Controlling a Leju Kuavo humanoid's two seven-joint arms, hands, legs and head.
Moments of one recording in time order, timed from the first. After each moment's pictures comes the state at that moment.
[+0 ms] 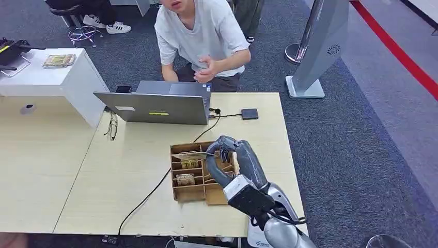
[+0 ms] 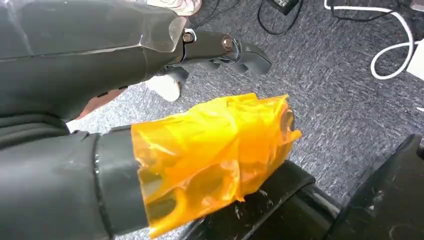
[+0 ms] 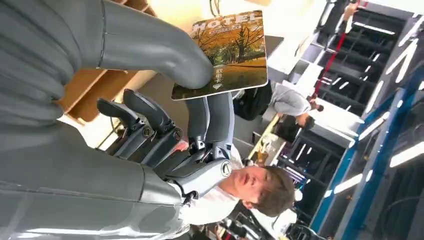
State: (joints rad) left arm 0.12 -0.01 -0.45 -0.59 -0.73 0.24 0.22; right arm -0.08 0.06 0.48 -1.74 0.35 -0.15 -0.21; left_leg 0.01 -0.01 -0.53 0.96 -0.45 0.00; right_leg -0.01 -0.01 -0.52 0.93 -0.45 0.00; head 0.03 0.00
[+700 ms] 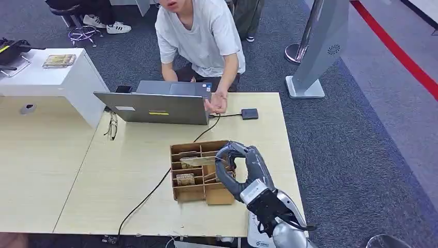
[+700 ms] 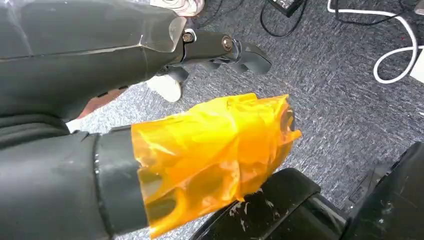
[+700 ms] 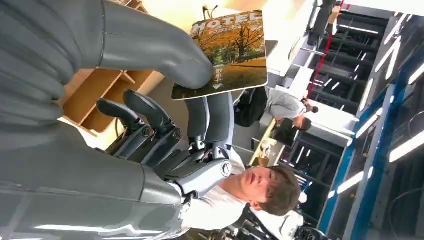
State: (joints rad) left arm 0.12 -0.01 -0.45 -0.59 -0.72 0.25 0.22; right arm -0.02 0.05 0.45 -1.77 0.28 -0.14 -0.25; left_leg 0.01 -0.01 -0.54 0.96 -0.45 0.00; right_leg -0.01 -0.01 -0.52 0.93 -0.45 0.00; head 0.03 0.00
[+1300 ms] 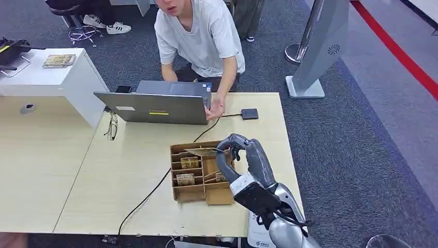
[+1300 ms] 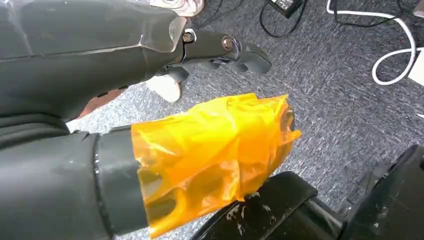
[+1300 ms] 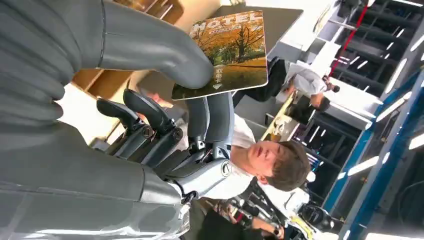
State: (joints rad) left arm 0.12 -0.01 -0.45 -0.59 -0.72 0.25 0.22; right arm -0.08 0.05 0.45 -1.75 0.44 -0.21 -0.17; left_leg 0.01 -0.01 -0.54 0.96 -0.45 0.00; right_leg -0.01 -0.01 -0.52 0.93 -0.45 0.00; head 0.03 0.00
